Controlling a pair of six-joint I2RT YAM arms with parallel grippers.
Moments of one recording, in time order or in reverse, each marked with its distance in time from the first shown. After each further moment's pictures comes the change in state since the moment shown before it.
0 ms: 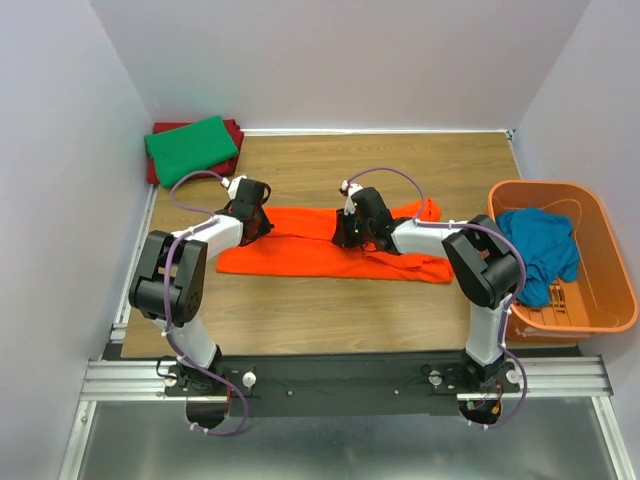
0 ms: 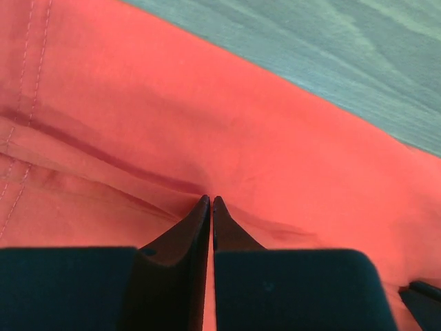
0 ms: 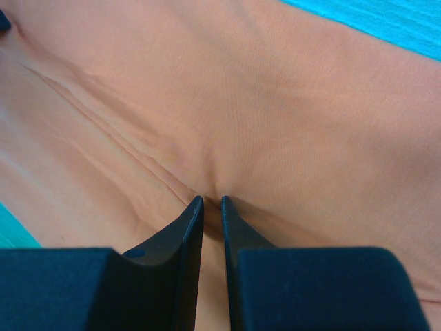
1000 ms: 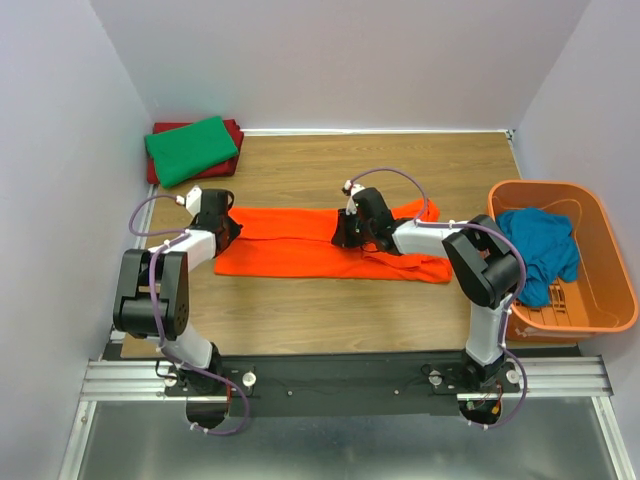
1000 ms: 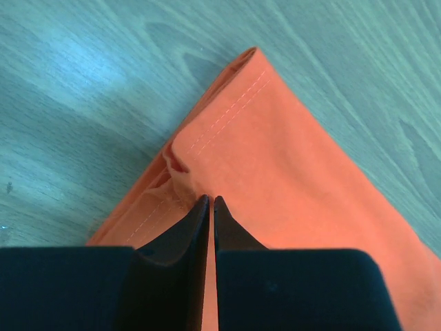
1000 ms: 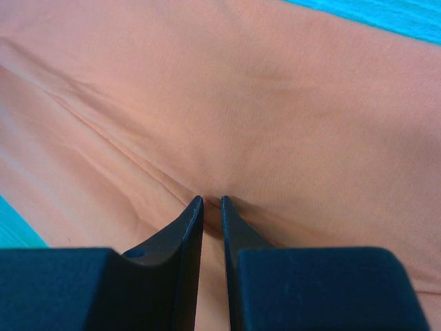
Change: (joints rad) left arm 0.205 -0.122 -0.182 0.133 -0.028 -0.146; right arm -0.012 0.000 -0.011 0.012 -0.008 0.058
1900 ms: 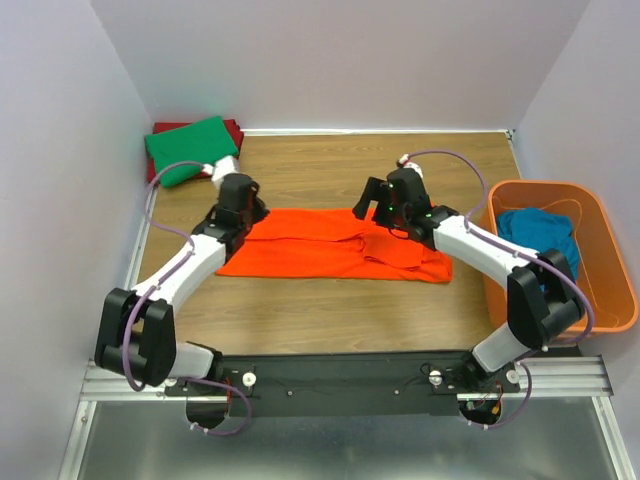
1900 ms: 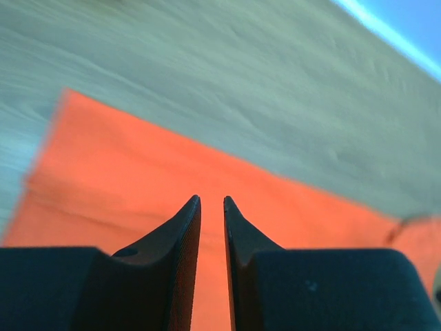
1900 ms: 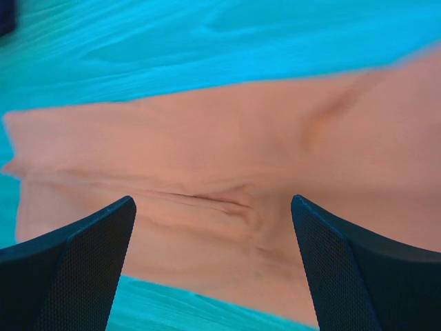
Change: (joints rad) left arm -0.196 -0.247 0.088 -0.049 -0.029 0.143; right arm -0.074 -0.347 -0.004 -0.265 0.260 0.251
